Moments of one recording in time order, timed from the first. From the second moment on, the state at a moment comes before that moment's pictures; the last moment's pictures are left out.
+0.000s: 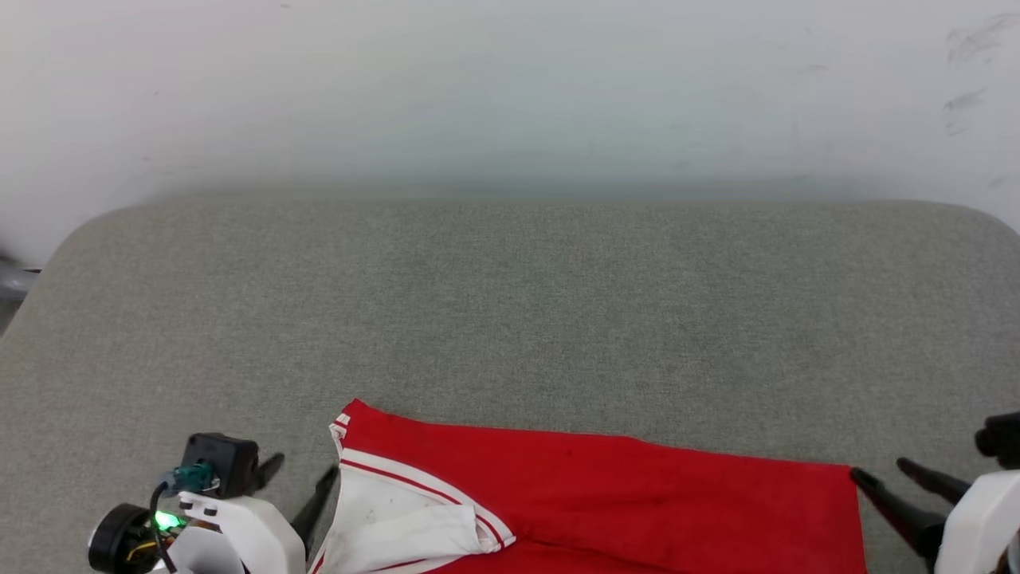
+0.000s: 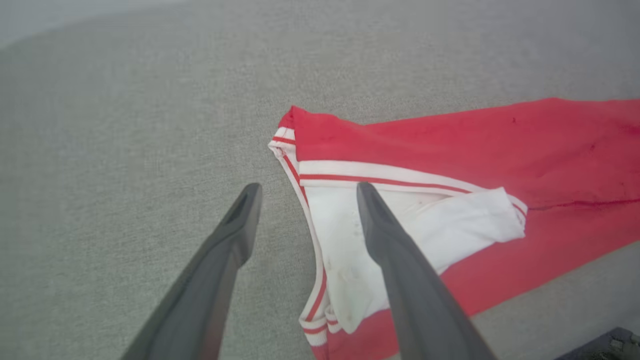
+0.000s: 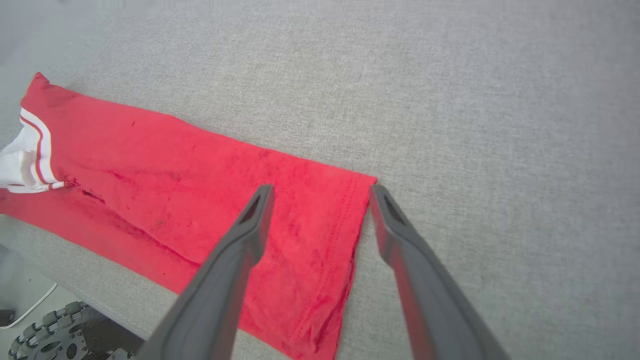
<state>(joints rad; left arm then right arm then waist) -0.41 0.90 -1.13 0.01 -1.14 0.34 -0.09 -0.02 -0.64 0.27 0.12 0.83 0.13 0.33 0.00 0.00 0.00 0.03</state>
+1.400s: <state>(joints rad) 0.04 0.35 -0.28 -0.05 -0.30 0.34 -0.26 -0.10 -0.63 0.40 0.30 1.00 0.13 0.56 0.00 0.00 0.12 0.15</state>
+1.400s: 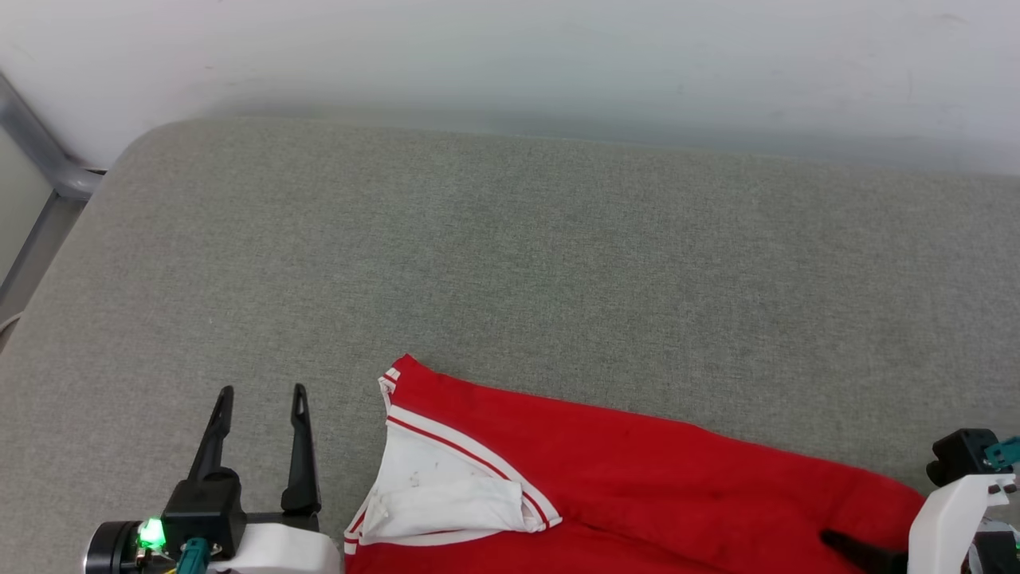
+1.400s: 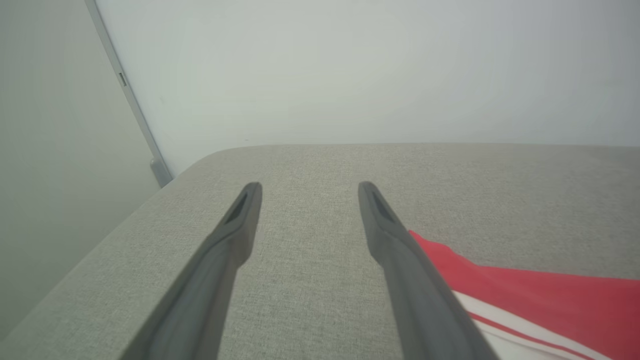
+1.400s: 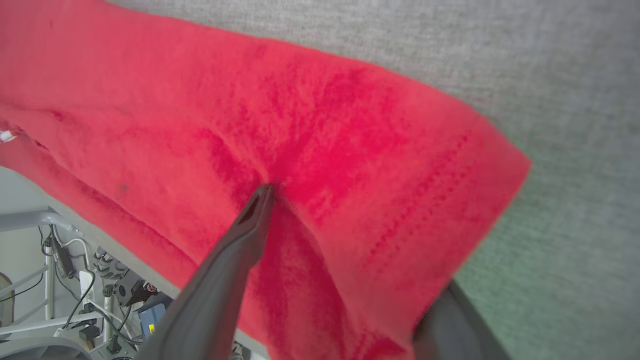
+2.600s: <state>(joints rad) 0.16 0.15 -0.04 -0.03 -0.06 0.12 -0.26 -0.14 -0.83 0.38 0.43 1.10 0.13 0.44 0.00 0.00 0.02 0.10</state>
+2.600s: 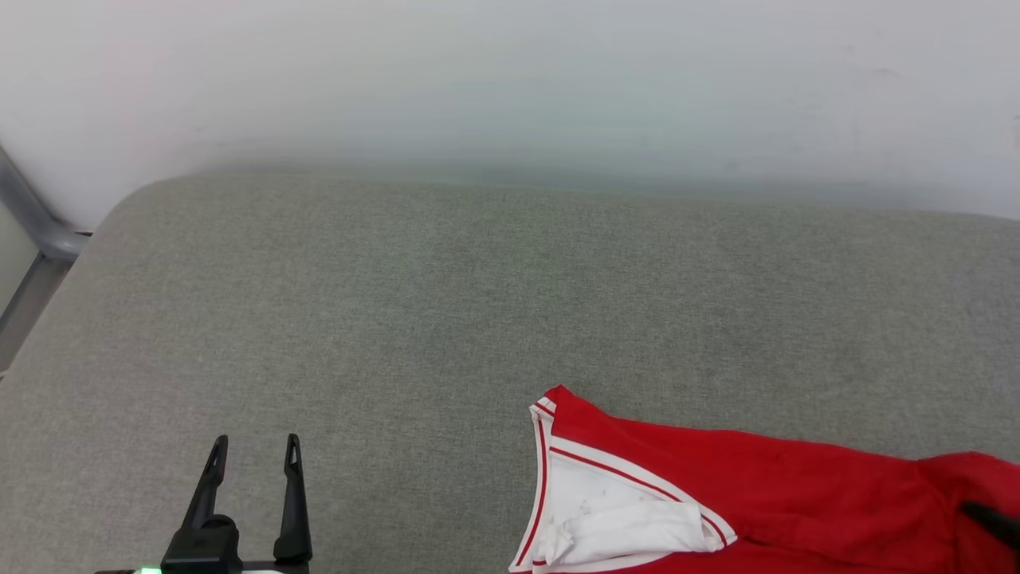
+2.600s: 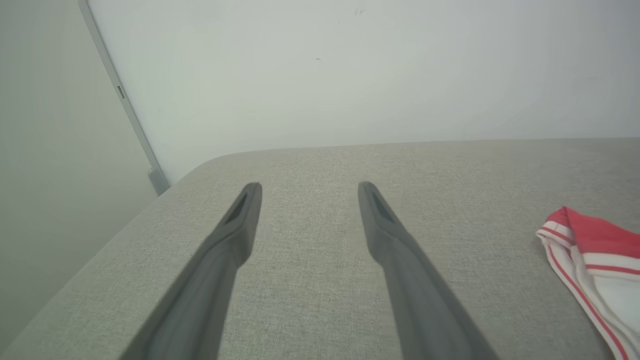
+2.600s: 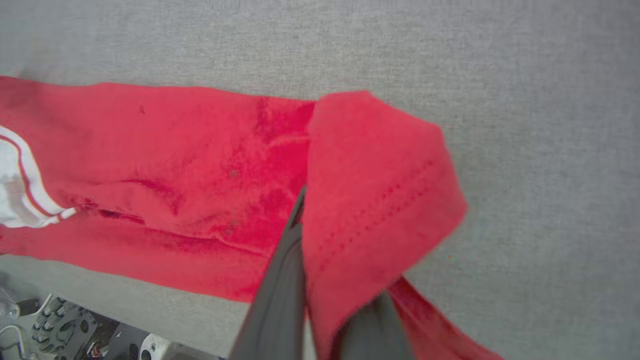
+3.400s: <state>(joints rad) 0.13 0.10 -0.07 0.00 -0.03 0.07 -0.26 -0.26 -0.55 0.52 0.09 0.99 0.13 0.63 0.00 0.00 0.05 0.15</state>
